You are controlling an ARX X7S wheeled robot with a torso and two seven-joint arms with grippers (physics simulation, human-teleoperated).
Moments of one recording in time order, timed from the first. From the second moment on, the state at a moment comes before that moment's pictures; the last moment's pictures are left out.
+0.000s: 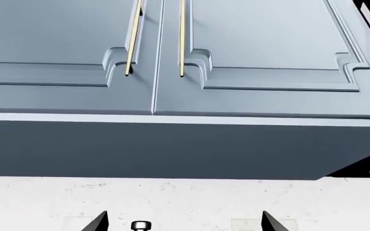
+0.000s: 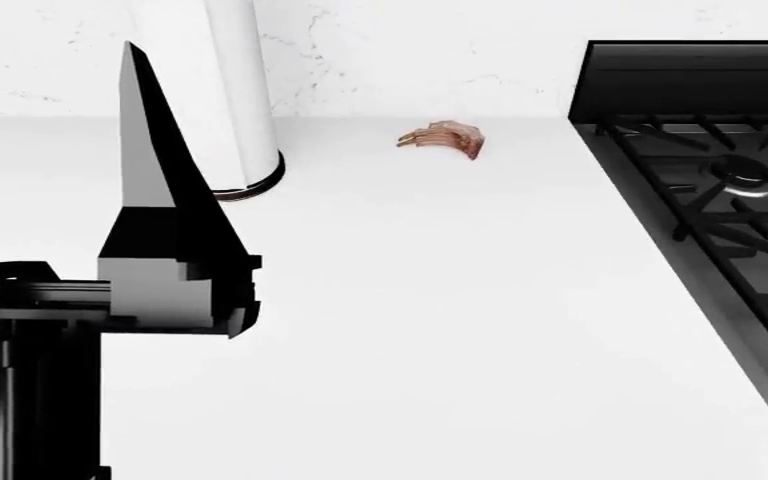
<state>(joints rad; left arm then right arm) -1.36 -0.98 1.42 1.04 -0.61 -0.07 -1.52 1.25 0.51 0.07 -0.66 0.62 0.92 0.36</state>
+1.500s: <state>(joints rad) -1.39 -0.97 1.45 1.04 -0.62 -0.07 -1.54 1.92 0.40 -0.24 0.18 0.37 0.67 0.21</state>
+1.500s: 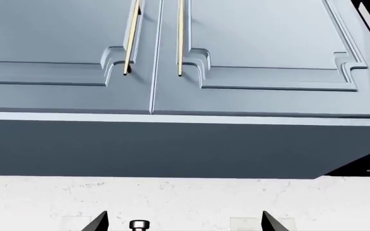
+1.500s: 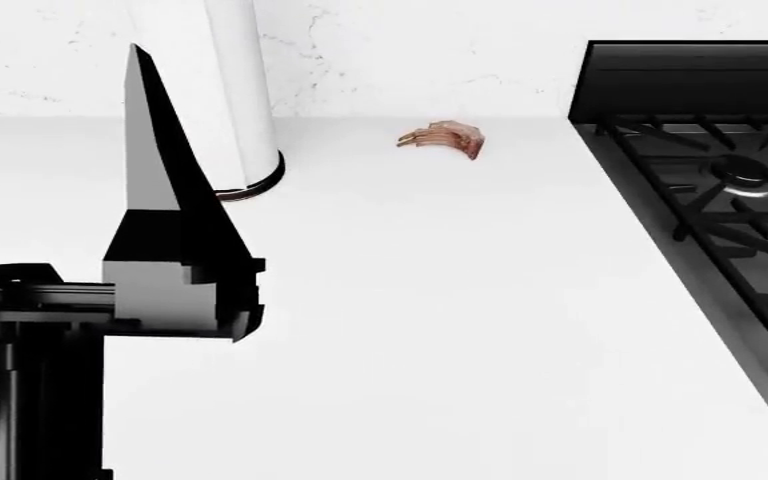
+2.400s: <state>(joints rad) -1.37 -0.96 1.44 1.04 -0.61 -0.08 -1.53 1.96 0.45 -0.28 0.37 0.30 0.55 0.16</state>
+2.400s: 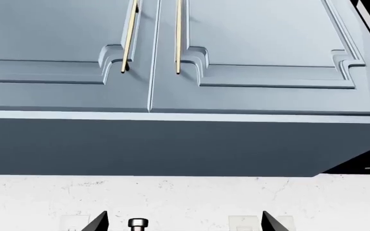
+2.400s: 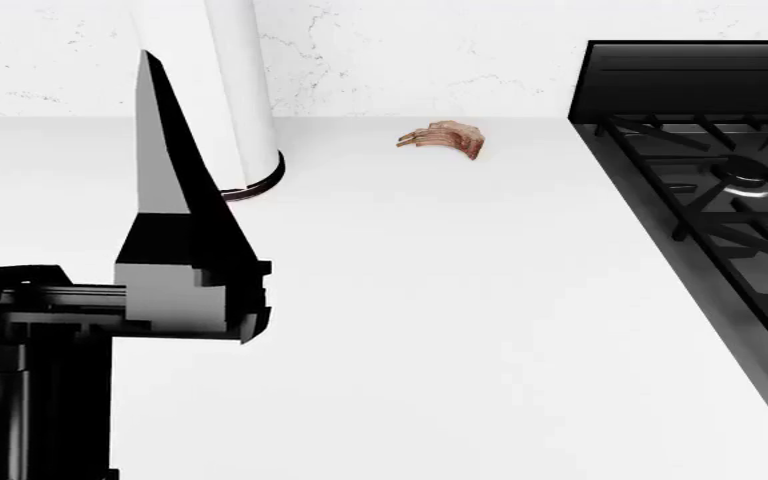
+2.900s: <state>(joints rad) -1.36 -0.95 1.44 1.03 -0.61 -0.08 -1.53 2.00 0.45 -0.29 0.54 0.26 0.45 0.14</state>
